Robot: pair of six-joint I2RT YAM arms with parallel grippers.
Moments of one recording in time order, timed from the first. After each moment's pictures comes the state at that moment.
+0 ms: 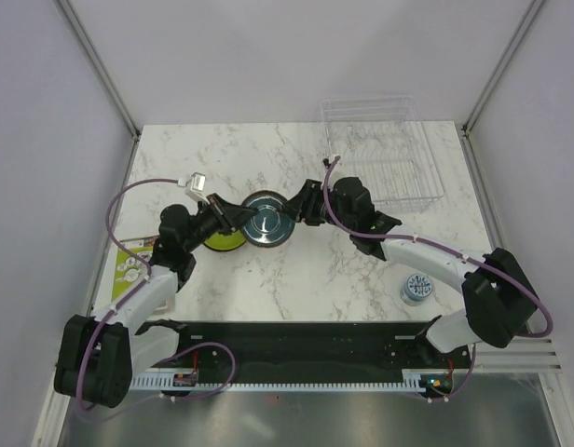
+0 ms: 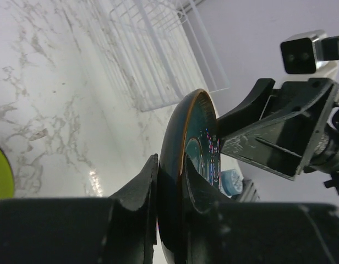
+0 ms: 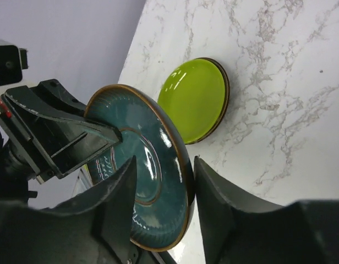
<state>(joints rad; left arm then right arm) -0.22 1.09 0.45 0.57 0.52 -0.83 0.70 1.46 0.93 0.27 -0.18 0.82</state>
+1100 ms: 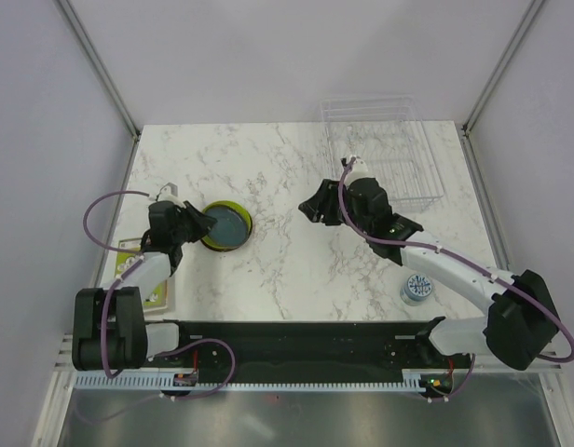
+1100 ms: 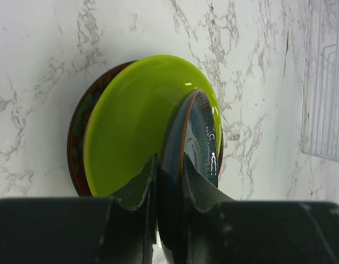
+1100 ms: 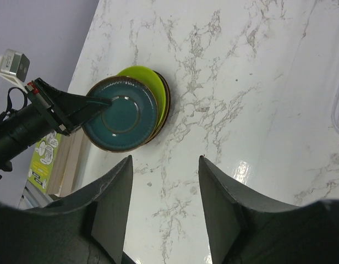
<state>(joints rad) 0.02 1.25 0.49 0.23 0.25 -0.58 0.67 1.30 0.90 0.06 -0.01 0.66</state>
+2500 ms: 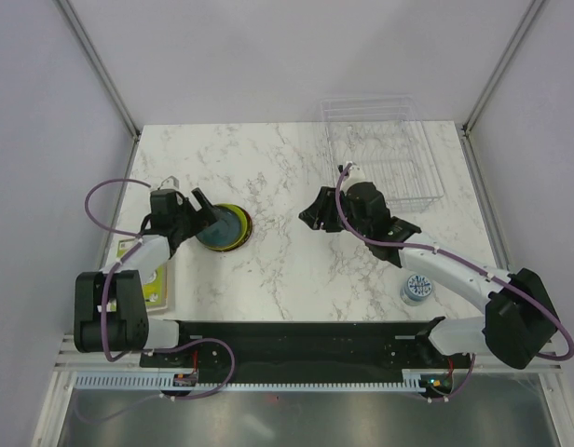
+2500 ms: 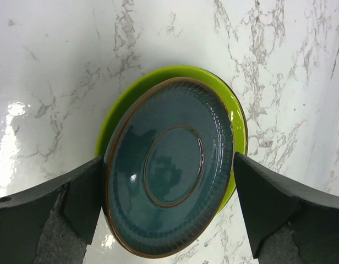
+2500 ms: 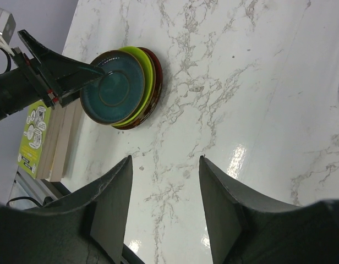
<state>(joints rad) 0.04 1.36 0.64 0.04 0.18 -0.51 0.67 1.32 0.87 0.05 -0.06 0.65</state>
